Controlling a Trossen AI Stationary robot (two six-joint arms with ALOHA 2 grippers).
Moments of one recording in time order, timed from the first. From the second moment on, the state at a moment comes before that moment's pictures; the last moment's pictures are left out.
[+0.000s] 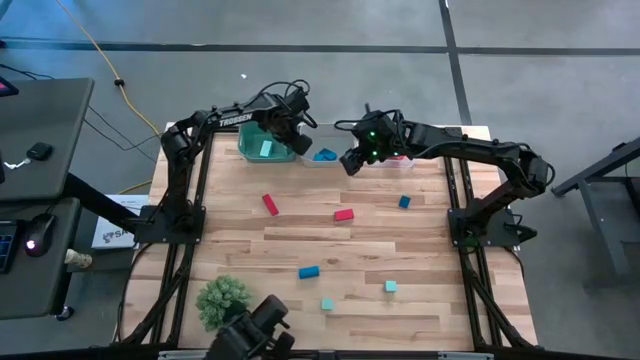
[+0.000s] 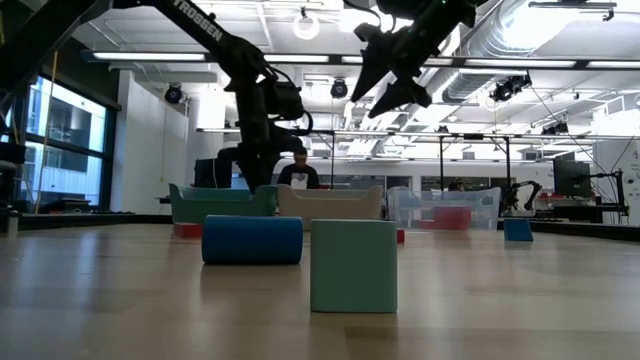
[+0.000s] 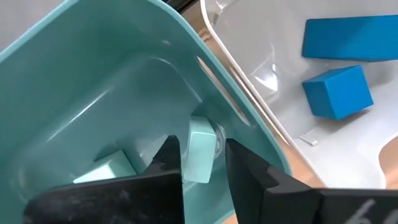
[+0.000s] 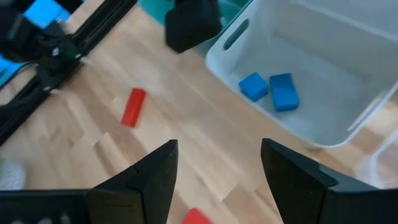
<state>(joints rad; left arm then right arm) 0.81 2.00 1.58 -0.92 -0.04 -0.23 -0.36 1.52 1.28 -0.54 -0.04 0.50</state>
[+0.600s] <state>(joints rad) 0.79 1.71 1.58 -0.98 0.02 -0.17 -0.23 1.52 1.28 -0.65 -0.13 0.48</state>
